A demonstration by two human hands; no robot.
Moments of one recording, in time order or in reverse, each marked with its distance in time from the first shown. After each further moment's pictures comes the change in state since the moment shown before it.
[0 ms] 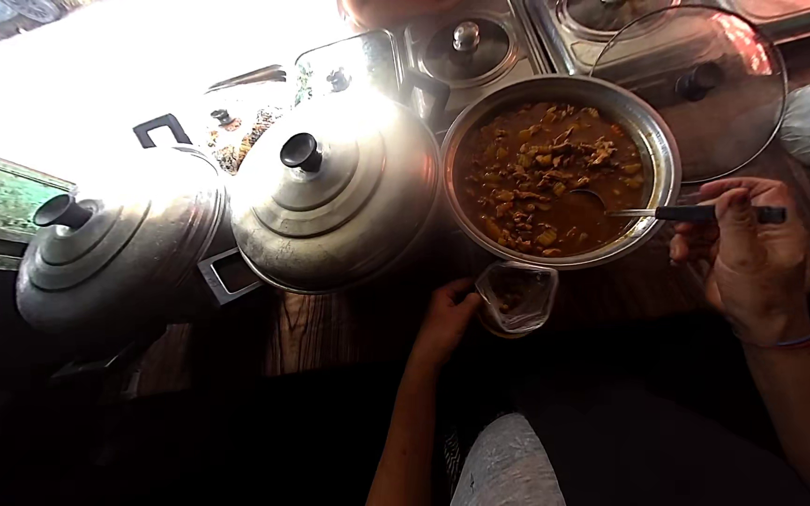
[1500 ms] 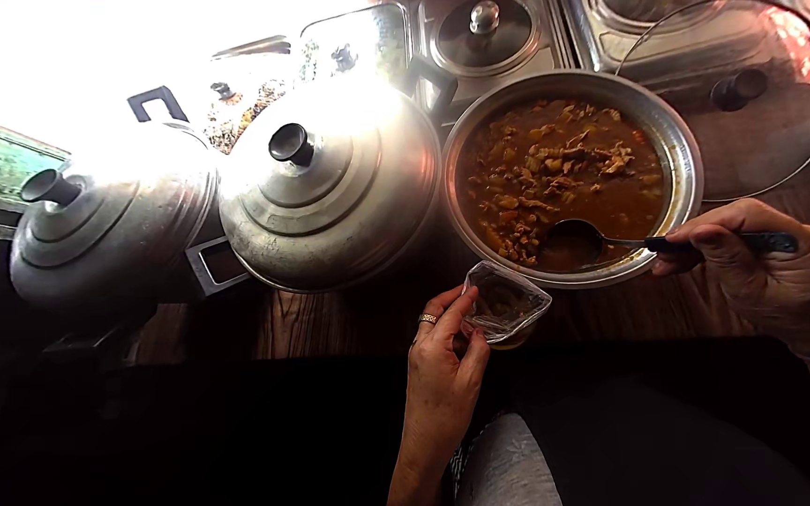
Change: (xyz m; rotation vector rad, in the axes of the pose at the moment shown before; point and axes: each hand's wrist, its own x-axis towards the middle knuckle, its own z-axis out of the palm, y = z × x) left_hand -0.056 0.022 0.032 0.263 0.324 0.420; right_hand 0.039 -0.010 -0.014 -0.217 -0.445 -0.400
